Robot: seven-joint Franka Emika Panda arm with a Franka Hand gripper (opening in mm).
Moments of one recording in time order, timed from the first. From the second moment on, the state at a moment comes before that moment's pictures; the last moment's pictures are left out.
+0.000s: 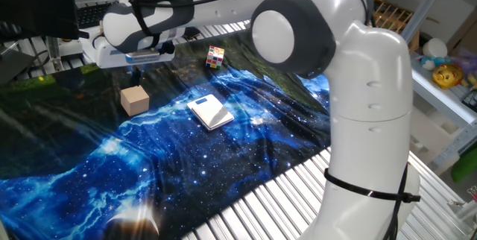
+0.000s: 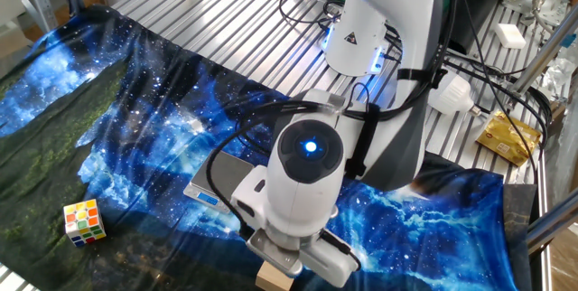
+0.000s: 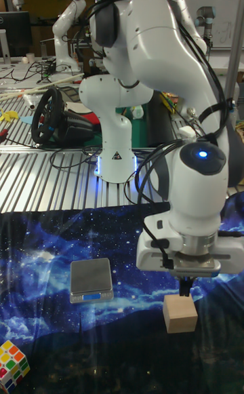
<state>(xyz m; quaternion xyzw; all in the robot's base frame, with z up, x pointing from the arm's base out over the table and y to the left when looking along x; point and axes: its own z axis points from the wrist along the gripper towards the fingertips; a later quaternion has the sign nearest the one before) 0.638 0.145 0.153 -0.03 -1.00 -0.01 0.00</state>
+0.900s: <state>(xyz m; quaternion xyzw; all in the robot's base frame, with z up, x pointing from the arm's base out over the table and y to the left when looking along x) 0.646 0.140 0.128 -0.01 -1.00 -0.01 0.01</state>
